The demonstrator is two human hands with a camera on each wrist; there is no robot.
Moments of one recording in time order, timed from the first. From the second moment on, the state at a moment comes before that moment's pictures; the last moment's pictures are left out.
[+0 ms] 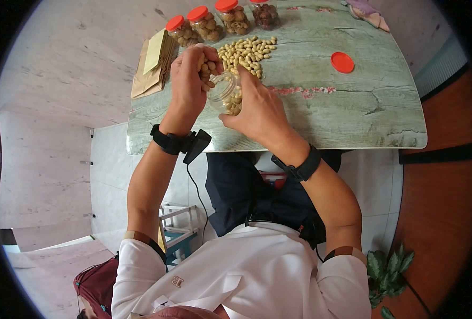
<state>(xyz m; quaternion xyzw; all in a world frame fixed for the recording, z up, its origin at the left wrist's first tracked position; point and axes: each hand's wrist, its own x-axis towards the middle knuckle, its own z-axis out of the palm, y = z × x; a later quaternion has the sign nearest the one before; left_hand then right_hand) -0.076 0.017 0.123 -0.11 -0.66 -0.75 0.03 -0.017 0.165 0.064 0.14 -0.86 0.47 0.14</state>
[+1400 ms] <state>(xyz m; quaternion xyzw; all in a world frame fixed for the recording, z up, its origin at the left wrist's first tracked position) -0.021 -0.032 0.043 -0.17 -0.73 -0.63 0.19 -0.154 0.258 0.038 0.21 -0.90 0.37 0.06</state>
